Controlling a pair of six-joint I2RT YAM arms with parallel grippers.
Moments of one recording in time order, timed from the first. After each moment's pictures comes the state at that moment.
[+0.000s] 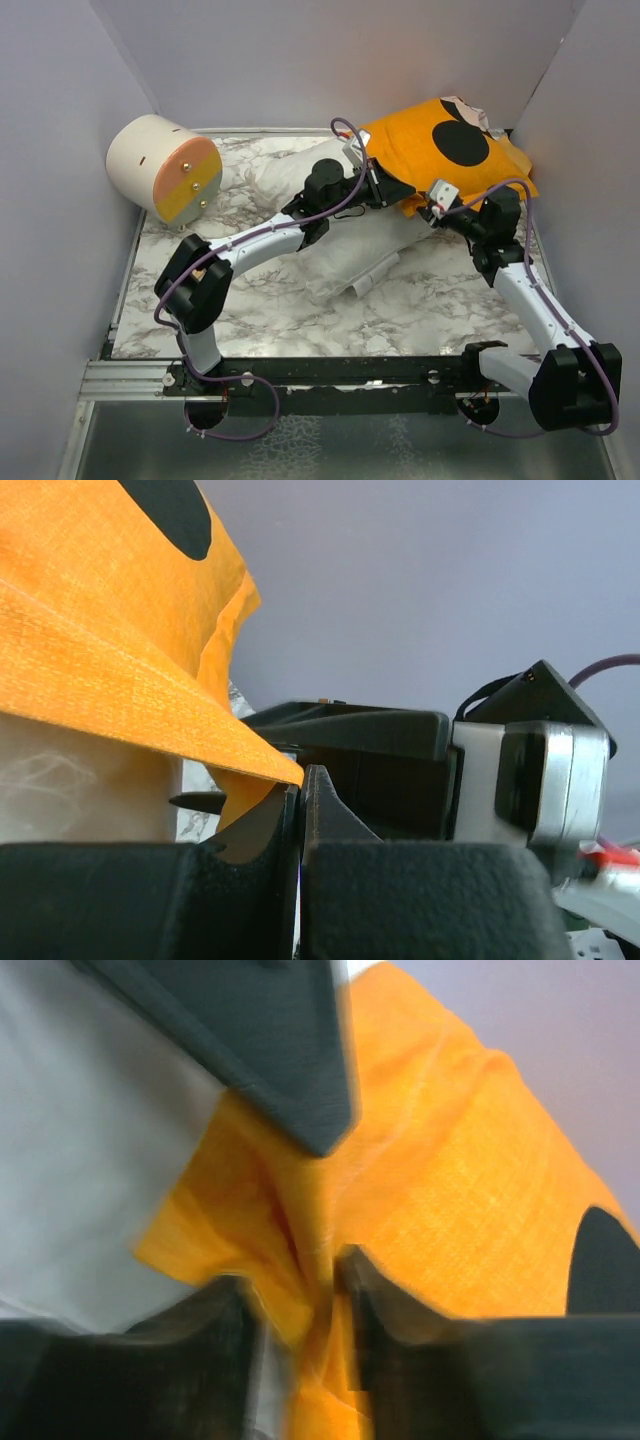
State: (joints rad) left arm -0.78 1.77 1.30 0.54 0.37 -0.96; right arm 0.09 1.07 0.70 0.15 -0.75 -0.74
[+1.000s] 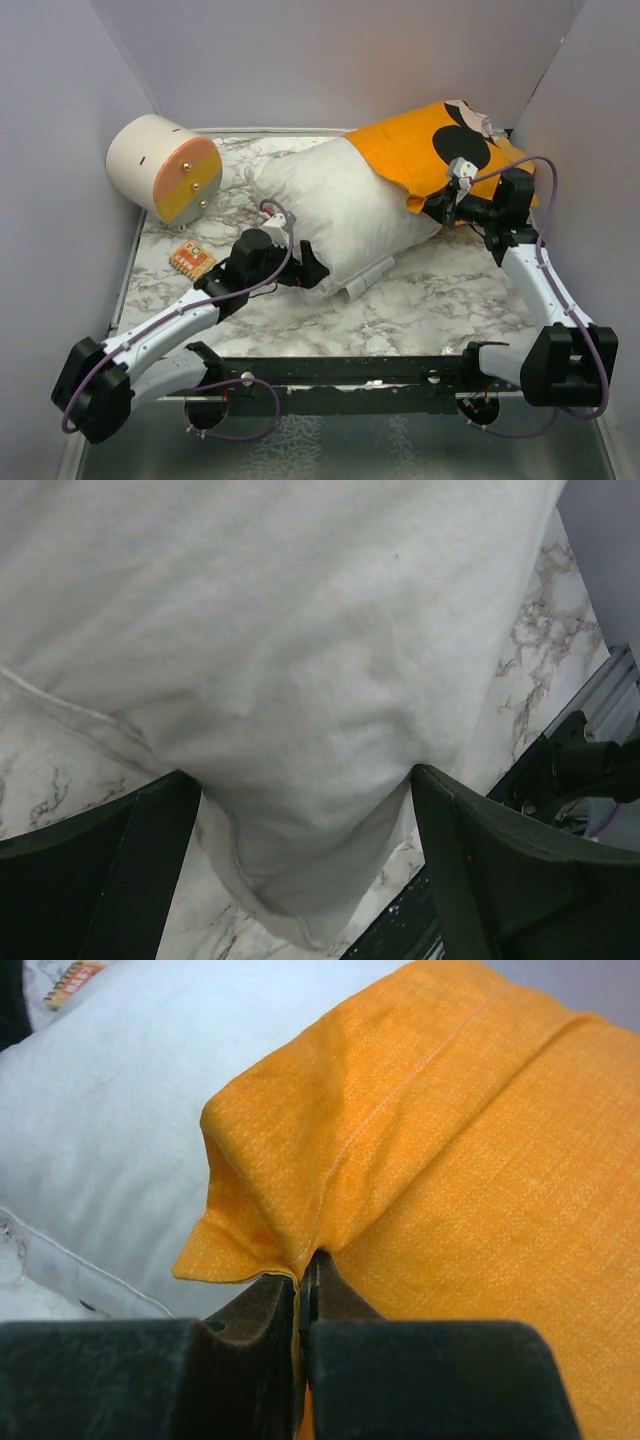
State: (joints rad) left arm -0.68 0.93 0.54 -0.07 0.19 -0.56; right arm -0.03 1.19 0.83 0.05 -1.04 -0.41
